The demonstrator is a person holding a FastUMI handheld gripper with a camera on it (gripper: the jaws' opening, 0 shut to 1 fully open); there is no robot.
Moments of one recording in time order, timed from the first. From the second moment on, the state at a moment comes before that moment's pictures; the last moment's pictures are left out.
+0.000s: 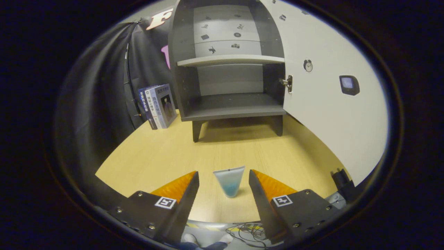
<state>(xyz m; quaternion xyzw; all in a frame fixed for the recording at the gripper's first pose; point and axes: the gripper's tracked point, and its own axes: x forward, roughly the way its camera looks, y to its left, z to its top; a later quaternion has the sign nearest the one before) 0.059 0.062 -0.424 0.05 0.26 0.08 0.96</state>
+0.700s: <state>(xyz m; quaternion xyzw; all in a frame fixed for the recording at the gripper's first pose) 0.082 0.066 -0.473 0.03 0.27 0.08 0.96</state>
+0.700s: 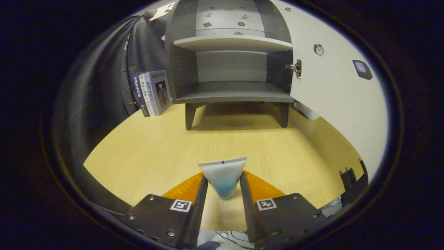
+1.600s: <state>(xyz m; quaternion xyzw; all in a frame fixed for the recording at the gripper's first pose) 0.081 0.069 -0.463 0.02 0.26 0.09 0.96</state>
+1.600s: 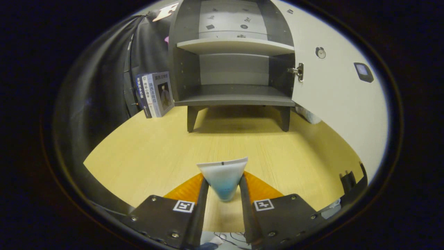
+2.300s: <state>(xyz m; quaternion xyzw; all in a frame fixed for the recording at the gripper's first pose) 0.142 0.077 -0.218 0.00 0.14 0.10 0.99</state>
